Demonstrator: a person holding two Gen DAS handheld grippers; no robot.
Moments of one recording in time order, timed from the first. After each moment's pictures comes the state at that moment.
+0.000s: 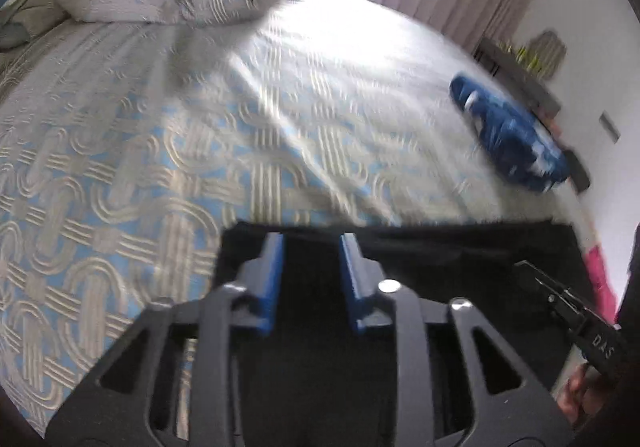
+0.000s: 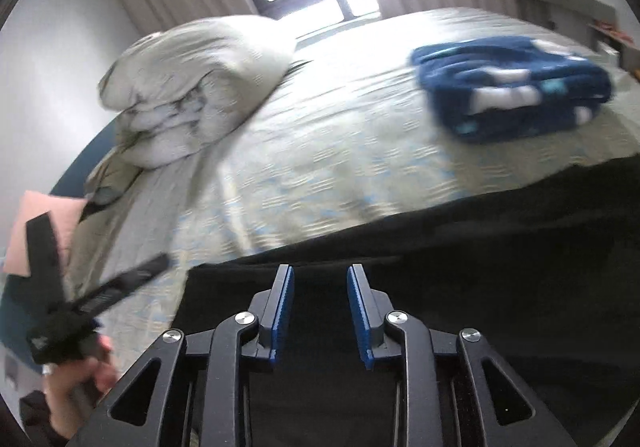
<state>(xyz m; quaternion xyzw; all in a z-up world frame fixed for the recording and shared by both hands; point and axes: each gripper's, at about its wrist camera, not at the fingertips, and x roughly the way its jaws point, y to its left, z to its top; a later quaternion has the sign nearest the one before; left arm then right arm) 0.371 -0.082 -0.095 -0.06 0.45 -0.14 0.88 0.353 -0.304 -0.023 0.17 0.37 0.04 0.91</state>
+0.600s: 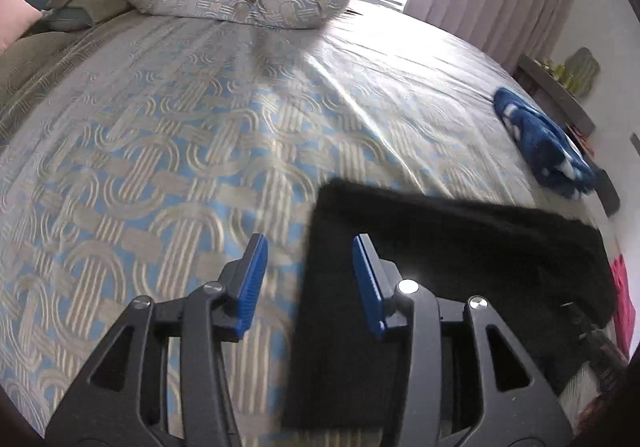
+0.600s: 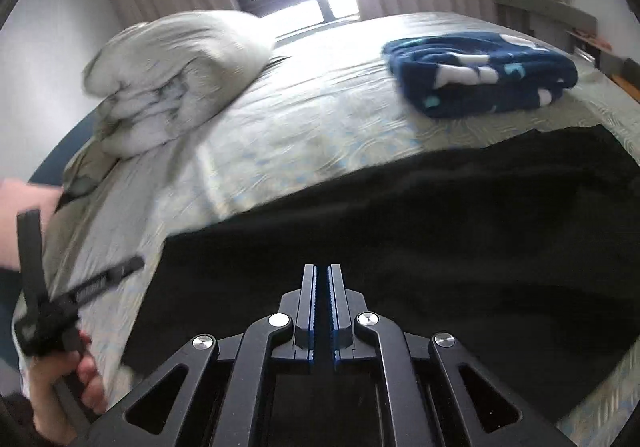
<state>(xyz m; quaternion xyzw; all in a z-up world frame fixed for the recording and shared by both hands) 0.322 -0.041 -0.088 -0.07 0.43 -0.07 0.90 0.290 -0.287 -0.036 0.14 0.37 -0.01 0.92</state>
